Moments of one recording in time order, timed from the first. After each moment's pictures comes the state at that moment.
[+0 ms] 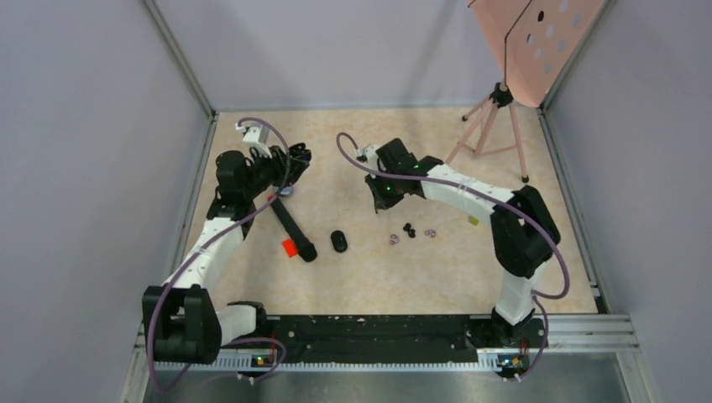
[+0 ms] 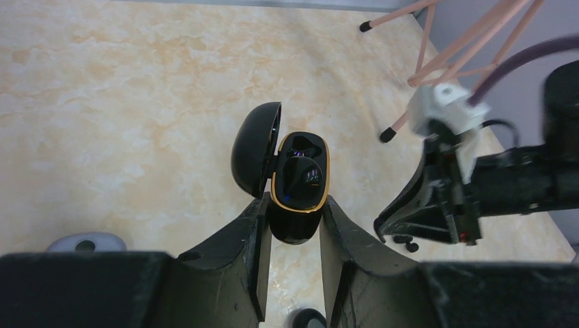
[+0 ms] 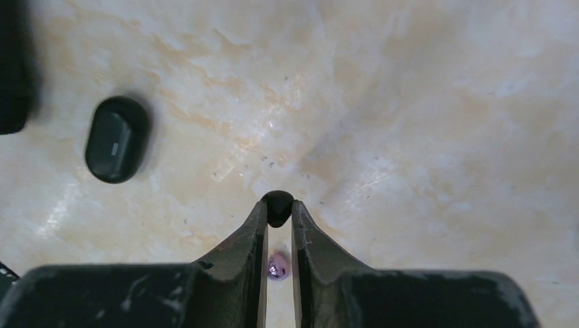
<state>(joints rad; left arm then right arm) -0.04 1.16 0.76 0.22 0.53 -0.36 0.70 1.88 1.39 -0.52 -0.14 0.01</state>
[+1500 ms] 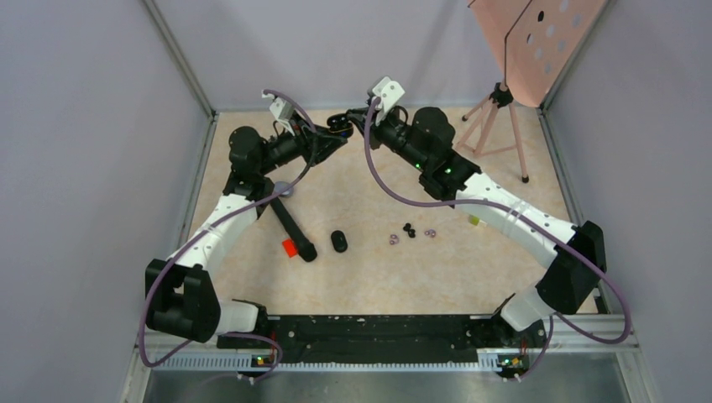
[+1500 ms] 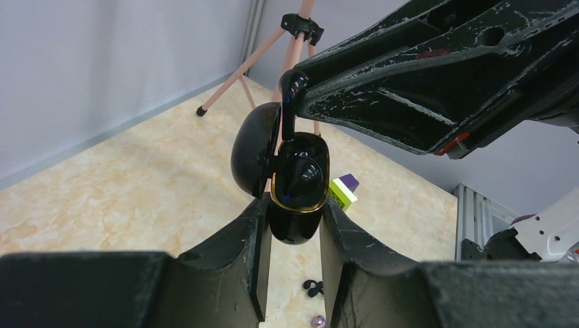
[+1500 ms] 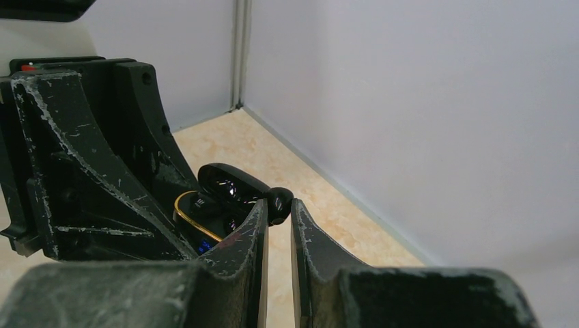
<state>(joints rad) -0.23 1.33 0.99 0.56 0.83 -0.46 0.77 1.52 1.40 0.24 -0.08 -0.19</state>
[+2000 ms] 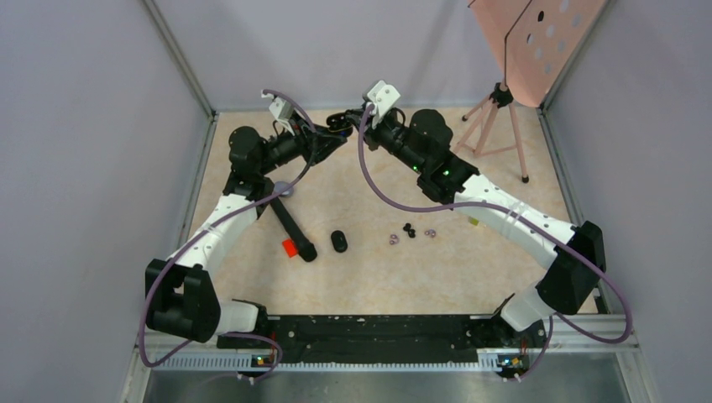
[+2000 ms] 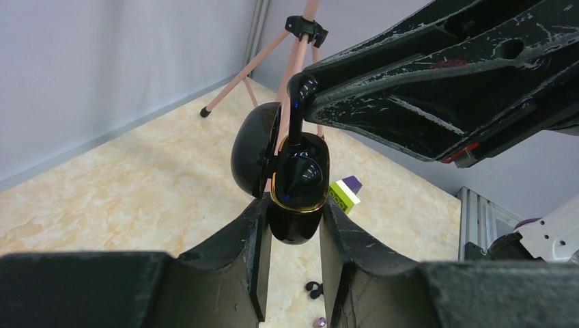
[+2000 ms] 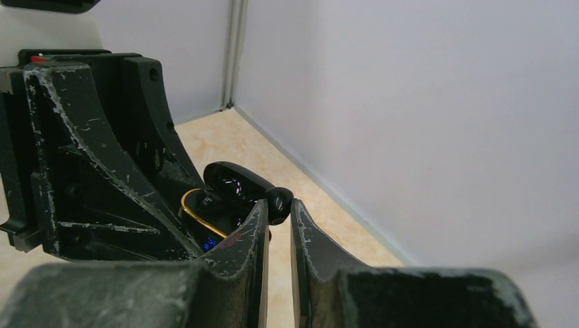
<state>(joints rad) -0.23 1.33 0.99 0.56 0.82 -0.46 0.79 1.52 1.40 0.24 -0.06 -0.25</state>
